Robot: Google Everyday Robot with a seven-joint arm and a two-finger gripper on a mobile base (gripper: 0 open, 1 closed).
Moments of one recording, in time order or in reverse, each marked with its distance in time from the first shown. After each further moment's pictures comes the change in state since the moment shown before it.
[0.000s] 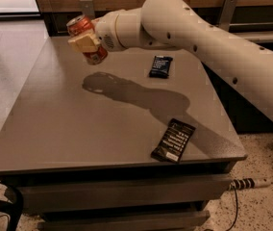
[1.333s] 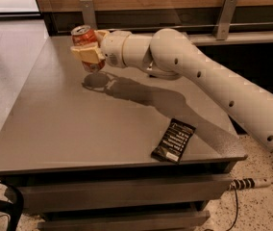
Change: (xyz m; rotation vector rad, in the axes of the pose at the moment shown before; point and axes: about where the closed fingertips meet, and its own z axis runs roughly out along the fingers) arm 0.022 -0.002 0.012 -0.017 -0.228 0.029
